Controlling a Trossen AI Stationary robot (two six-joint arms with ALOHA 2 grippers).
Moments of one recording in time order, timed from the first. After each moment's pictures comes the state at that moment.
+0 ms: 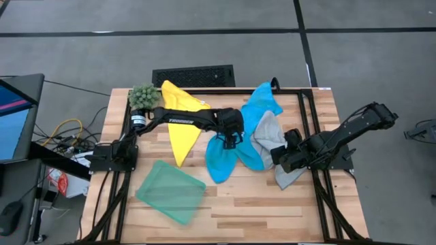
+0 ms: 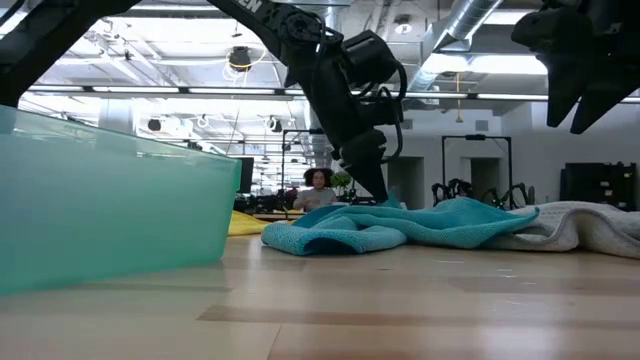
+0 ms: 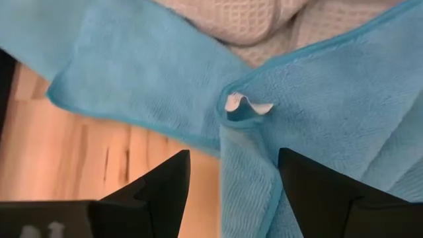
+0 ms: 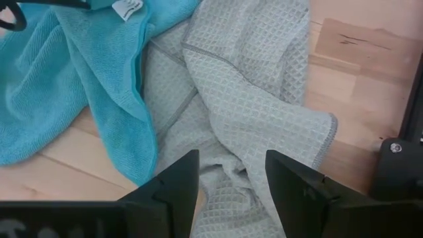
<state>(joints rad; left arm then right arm) 0.19 2.15 1.67 -0.47 -0.10 0.23 0.44 1.15 0.91 -1.27 0.42 1.64</state>
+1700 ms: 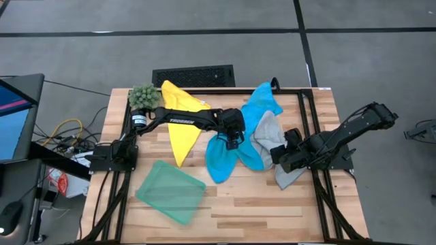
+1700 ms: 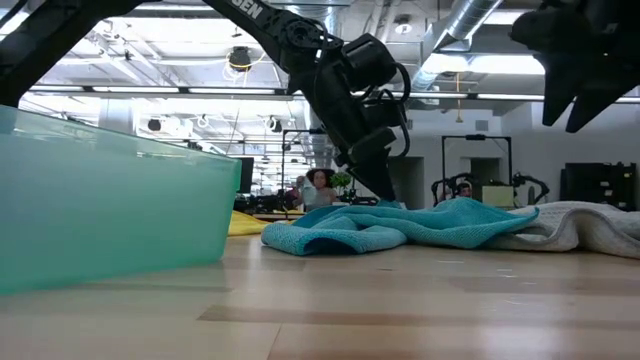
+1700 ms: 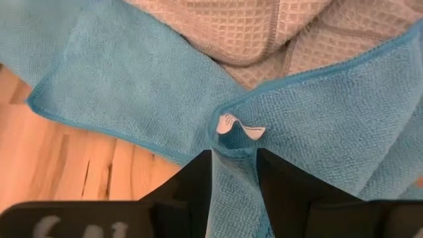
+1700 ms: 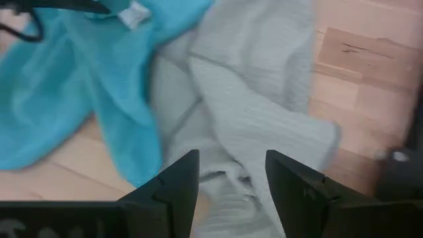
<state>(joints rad) 0.19 2.16 1.65 -0.40 -0.05 0.16 0.44 1.15 0.91 -1.24 0.45 1.62</state>
